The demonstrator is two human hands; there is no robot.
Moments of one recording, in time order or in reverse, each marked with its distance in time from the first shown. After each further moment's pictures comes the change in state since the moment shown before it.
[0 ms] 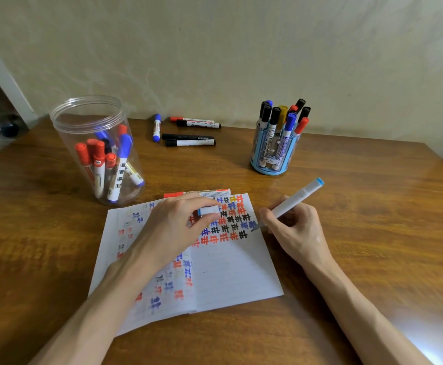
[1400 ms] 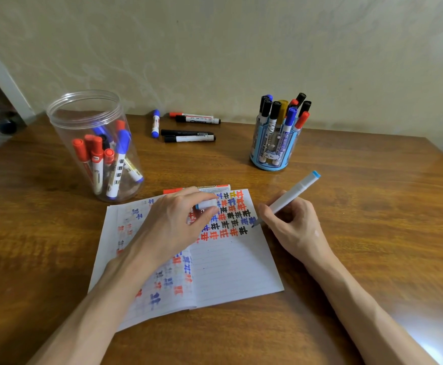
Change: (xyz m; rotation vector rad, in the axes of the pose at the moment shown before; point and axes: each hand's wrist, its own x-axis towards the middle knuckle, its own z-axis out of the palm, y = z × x) left_hand -0.001 0.005 -0.003 0.028 0.014 0.018; right_hand 0.003 0.003 0.001 -0.013 -0.051 -0.011
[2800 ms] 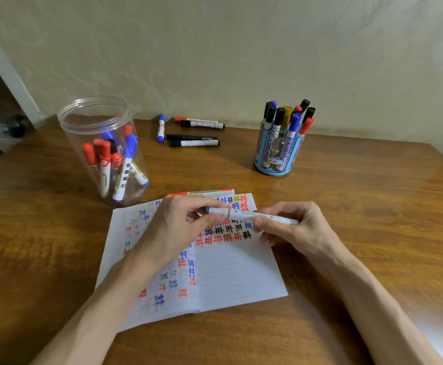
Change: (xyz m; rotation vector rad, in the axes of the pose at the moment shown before) left_hand -0.001 0.005 -0.006 -0.335 0.005 -0.114; right_hand -0.002 -0.023 -0.020 0.373 -0.295 0.150
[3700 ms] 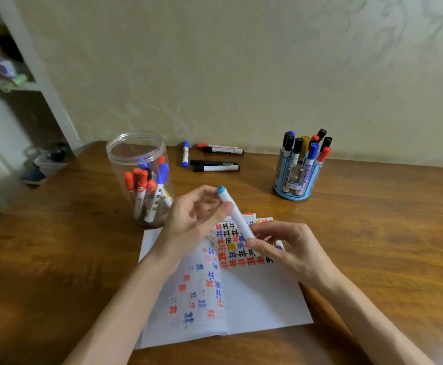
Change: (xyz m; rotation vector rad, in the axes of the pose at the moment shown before) left_hand 0.011 0.020 -0.038 -0.406 0.104 -0.133; right_hand 0.023 -0.004 0.033 -0.317 -0.081 -0.248
